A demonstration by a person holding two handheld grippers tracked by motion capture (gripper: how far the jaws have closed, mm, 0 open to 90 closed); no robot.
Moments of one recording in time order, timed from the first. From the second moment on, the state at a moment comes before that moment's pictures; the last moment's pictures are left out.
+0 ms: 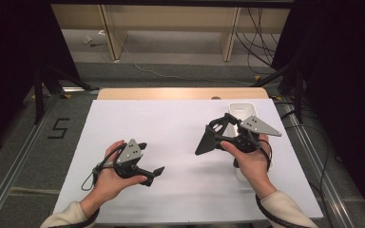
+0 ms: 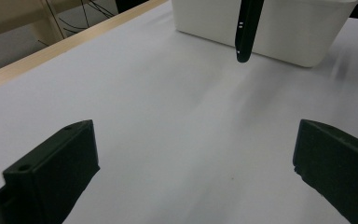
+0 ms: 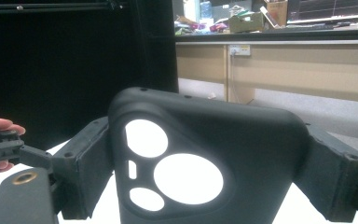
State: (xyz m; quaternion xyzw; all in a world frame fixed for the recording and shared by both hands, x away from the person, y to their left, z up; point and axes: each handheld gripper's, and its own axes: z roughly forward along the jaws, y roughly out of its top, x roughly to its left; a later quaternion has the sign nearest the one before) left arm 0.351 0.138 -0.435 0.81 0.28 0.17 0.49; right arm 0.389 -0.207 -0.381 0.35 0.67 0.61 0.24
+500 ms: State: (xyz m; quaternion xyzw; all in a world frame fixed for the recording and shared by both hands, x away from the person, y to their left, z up) left arm 0.350 0.138 -0.439 0.81 0.28 0.17 0.49; right arm 0.390 -0.215 -0.375 0.35 0.66 0.61 0.25
